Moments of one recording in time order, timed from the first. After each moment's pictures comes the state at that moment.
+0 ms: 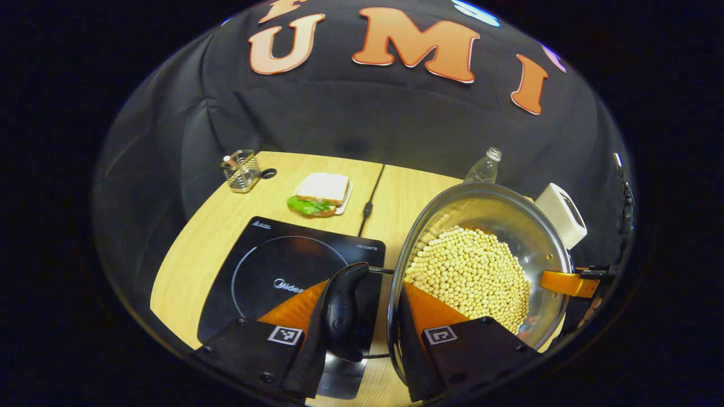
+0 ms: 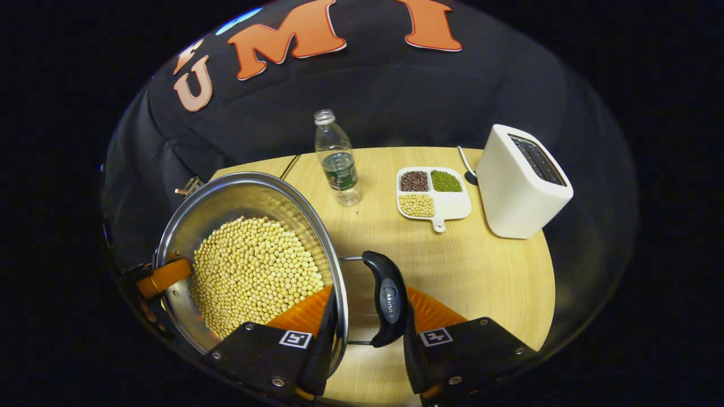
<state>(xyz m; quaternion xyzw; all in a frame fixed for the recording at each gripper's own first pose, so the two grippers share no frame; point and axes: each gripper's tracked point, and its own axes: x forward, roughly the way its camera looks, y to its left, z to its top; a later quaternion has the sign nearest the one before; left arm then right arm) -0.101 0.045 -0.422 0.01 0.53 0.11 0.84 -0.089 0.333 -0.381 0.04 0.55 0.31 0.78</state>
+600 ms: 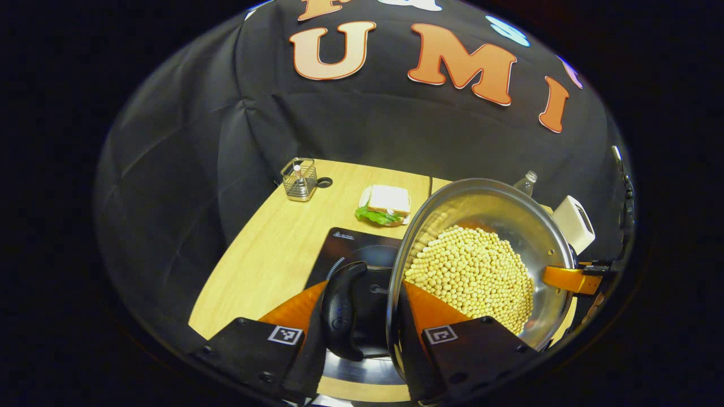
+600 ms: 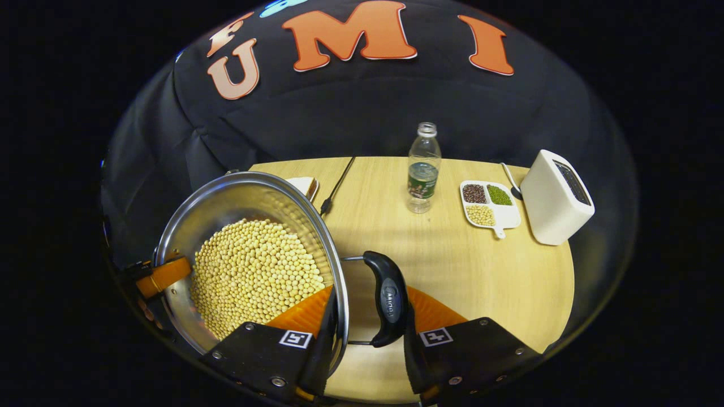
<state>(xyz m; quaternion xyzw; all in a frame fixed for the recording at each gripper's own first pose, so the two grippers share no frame) -0.113 0.181 -0.378 0.02 0.53 0.13 0.84 -0.156 0.452 -0.316 0.03 0.54 0.33 0.78</state>
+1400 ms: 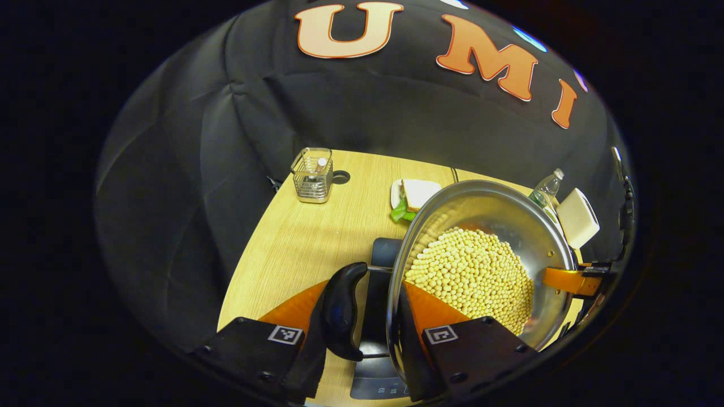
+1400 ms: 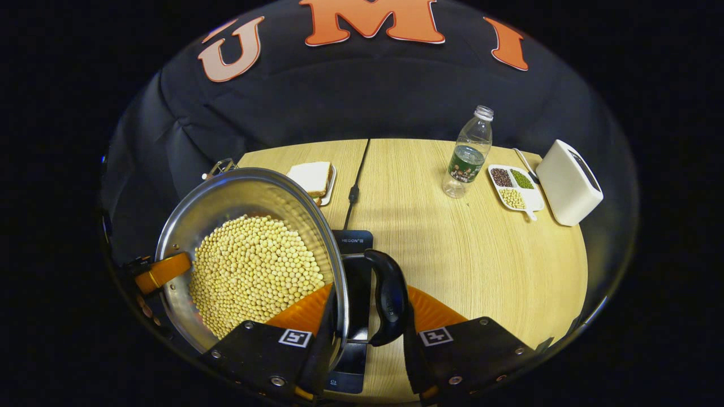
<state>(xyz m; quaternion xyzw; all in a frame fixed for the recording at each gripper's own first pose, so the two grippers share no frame) -0.090 0.277 -0.431 0.00 0.57 0.08 0.82 -0.185 0.537 -0.330 0.01 0.58 0.28 0.77</state>
